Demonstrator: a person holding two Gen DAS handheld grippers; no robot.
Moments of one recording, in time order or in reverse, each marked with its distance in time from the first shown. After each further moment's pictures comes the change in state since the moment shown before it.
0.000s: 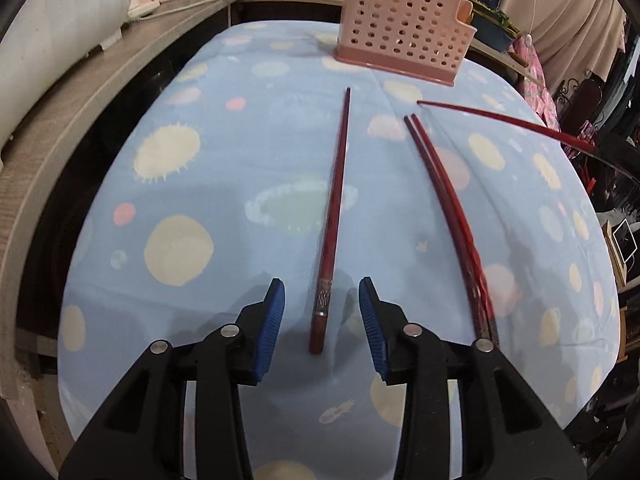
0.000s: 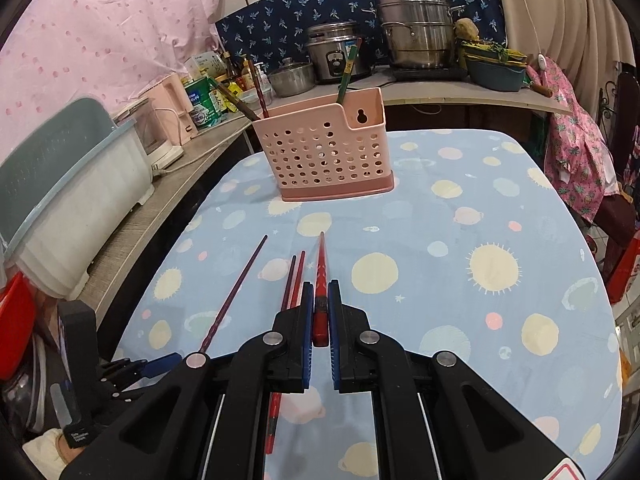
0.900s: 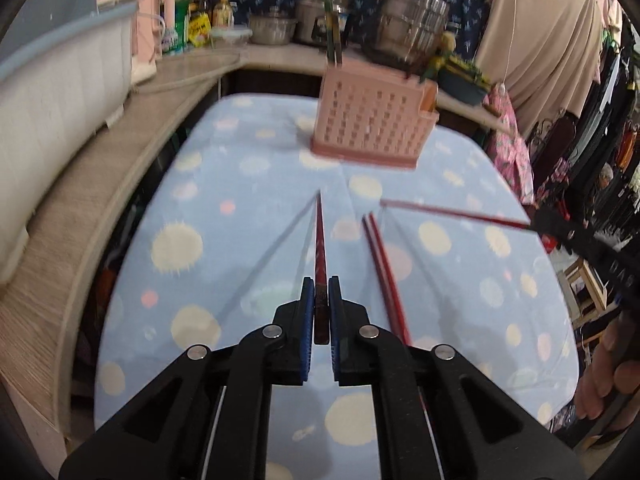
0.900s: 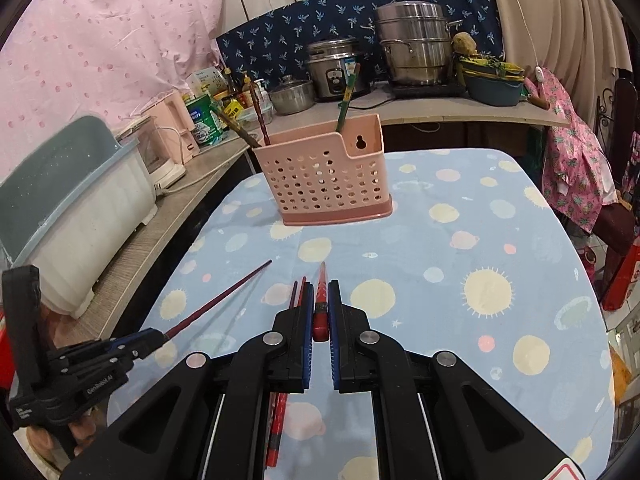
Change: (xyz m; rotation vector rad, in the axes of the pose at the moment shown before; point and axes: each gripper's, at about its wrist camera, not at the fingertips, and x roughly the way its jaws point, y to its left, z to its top) left arm -0.083 -0.008 0.059 -0.007 -0.195 -0.071; right arm -0.013 -0.001 0.024 0.003 -0.063 0.006
